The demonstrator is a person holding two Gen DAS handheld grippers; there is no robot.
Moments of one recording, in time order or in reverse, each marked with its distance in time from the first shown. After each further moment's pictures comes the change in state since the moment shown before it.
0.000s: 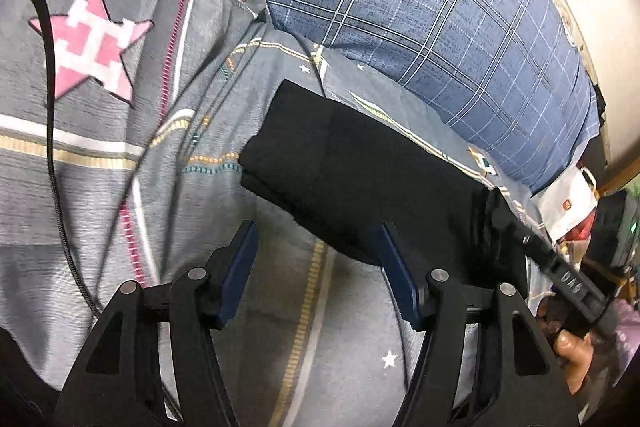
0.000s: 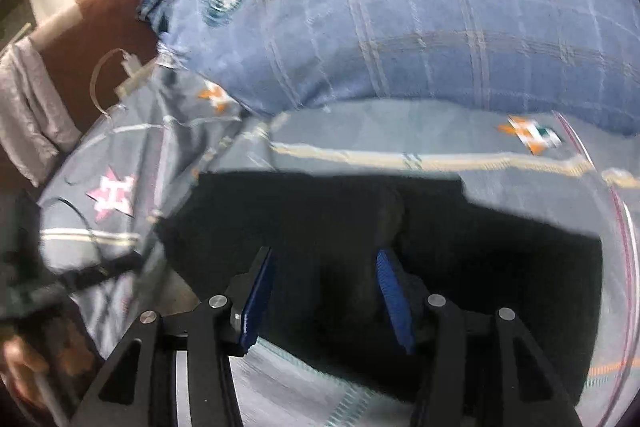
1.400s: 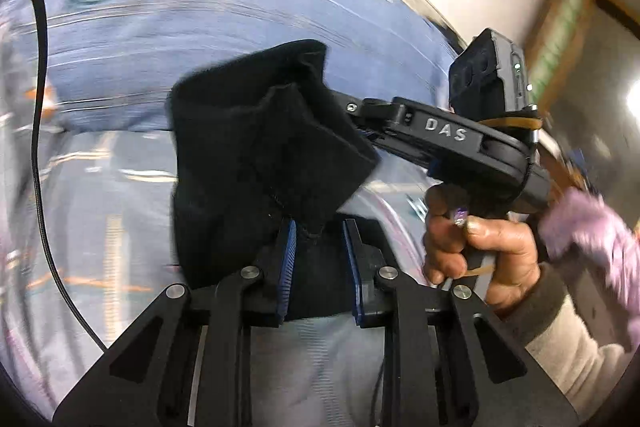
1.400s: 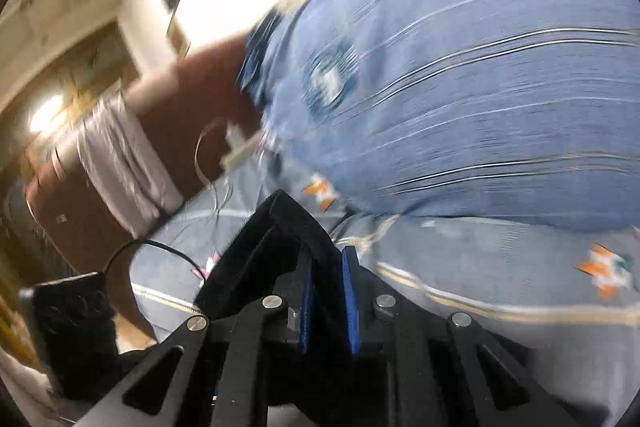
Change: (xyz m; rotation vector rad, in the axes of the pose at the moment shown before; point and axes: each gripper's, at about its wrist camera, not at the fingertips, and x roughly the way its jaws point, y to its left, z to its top) left arm -0.021 -0.168 -0.017 0.457 -0.078 -0.395; right arm -0.071 -0.038 0.058 -0.011 -0.241 0.294
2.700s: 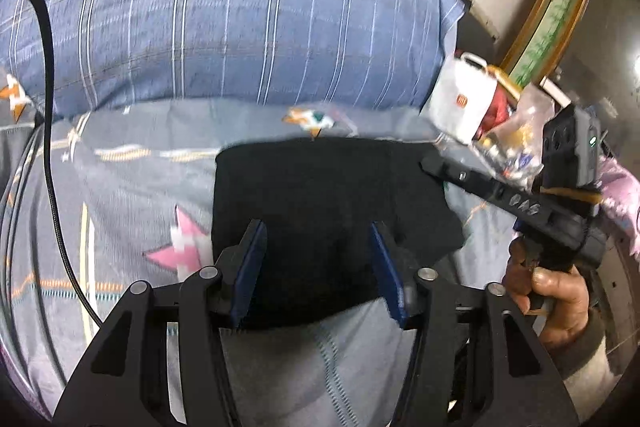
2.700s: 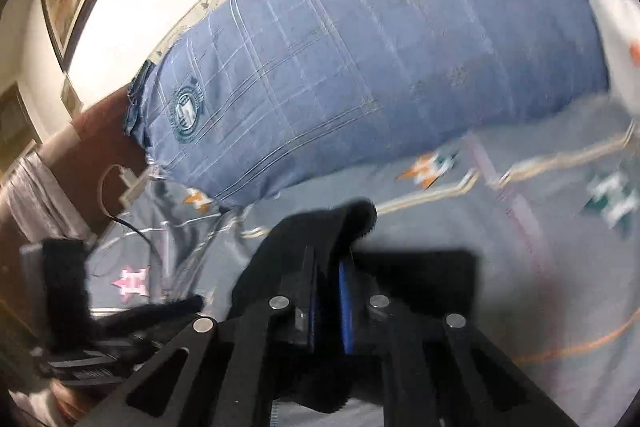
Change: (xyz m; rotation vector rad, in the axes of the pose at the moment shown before) left arm 0.049 -0.002 -0.005 0.050 0.119 0.043; right arm -0.094 -0.051 -0.074 0.167 -0.054 -0.448
